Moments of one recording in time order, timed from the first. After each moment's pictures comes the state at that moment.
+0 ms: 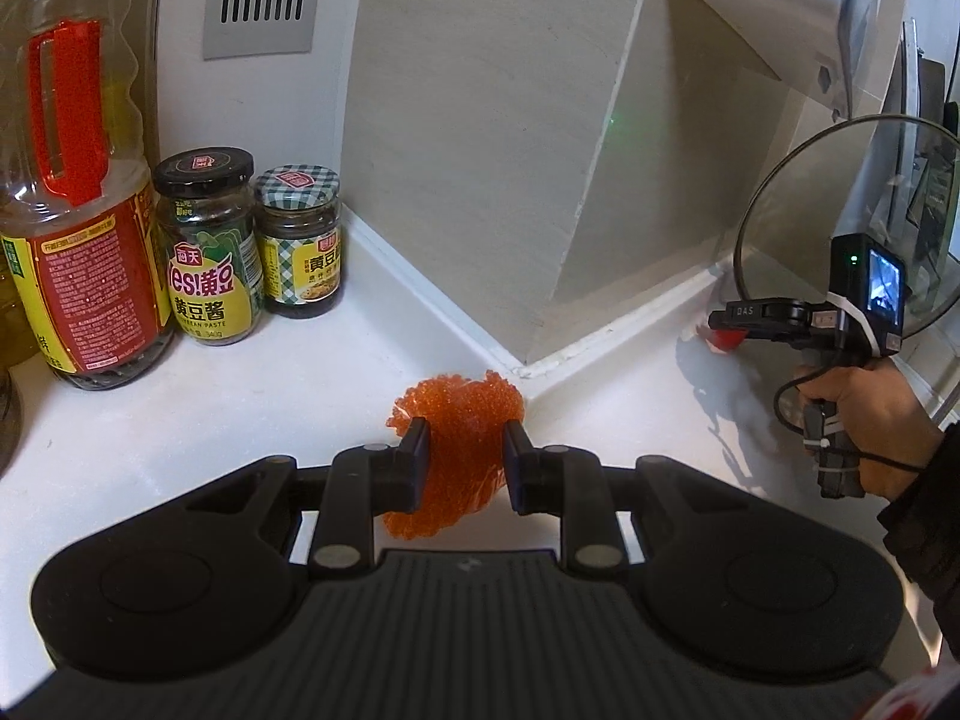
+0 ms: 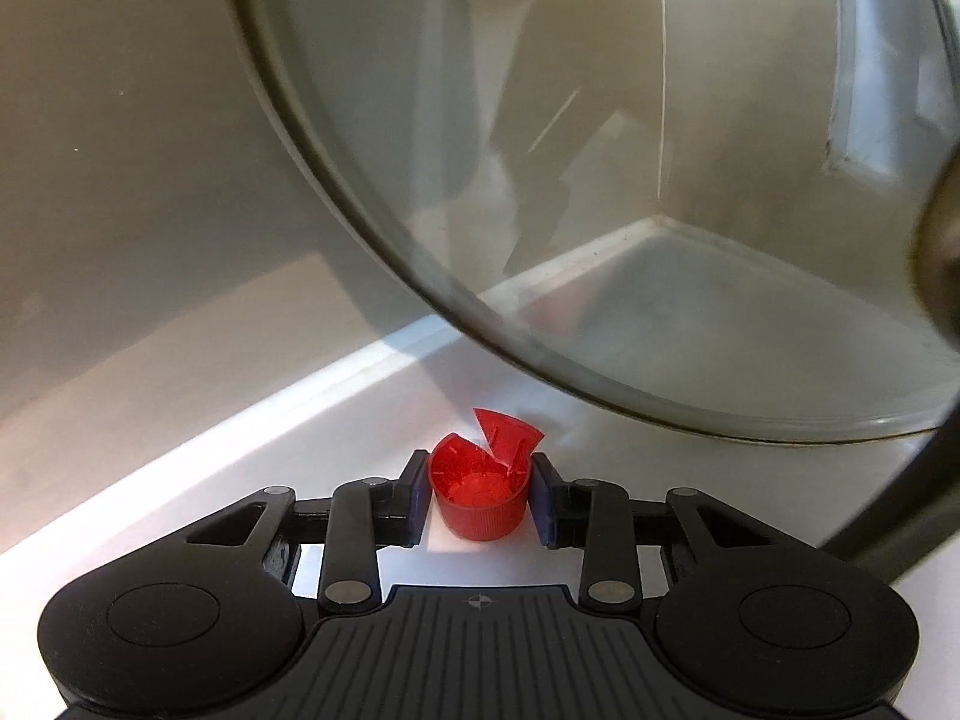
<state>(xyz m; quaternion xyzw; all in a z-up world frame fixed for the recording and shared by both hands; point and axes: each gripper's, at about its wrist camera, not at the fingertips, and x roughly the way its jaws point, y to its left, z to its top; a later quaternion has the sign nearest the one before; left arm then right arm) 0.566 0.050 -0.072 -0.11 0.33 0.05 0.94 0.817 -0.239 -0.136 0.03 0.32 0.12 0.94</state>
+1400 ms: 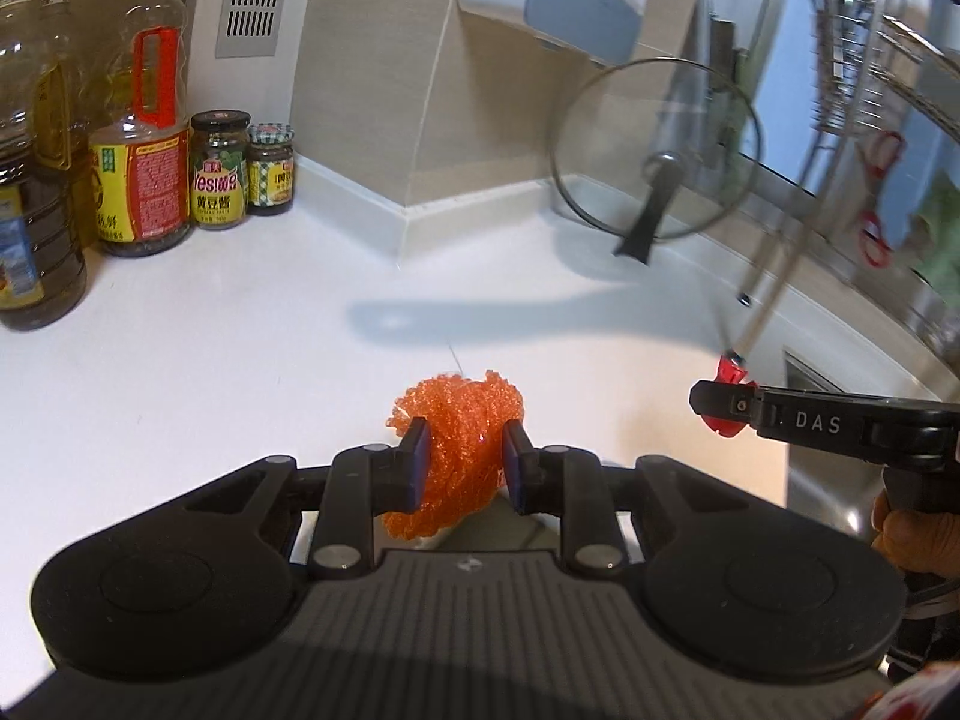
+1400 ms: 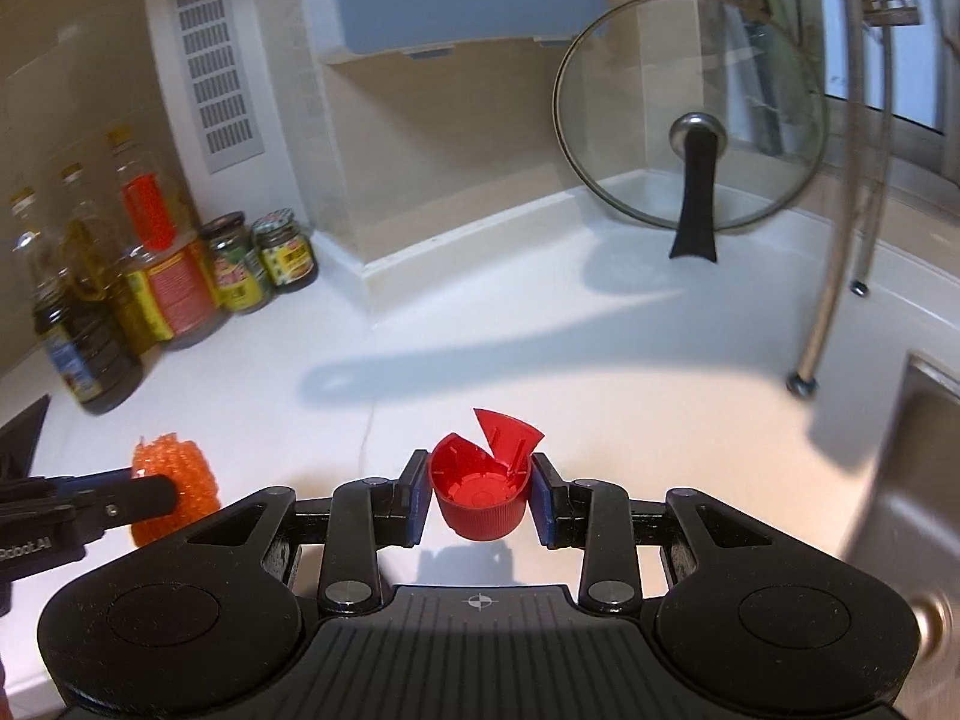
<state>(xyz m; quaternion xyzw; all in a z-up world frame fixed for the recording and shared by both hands) 0.319 0.018 -0.053 -0.10 0.32 -0.07 0.94 0.351 -0.206 -0.056 0.05 0.32 0.15 0.94</state>
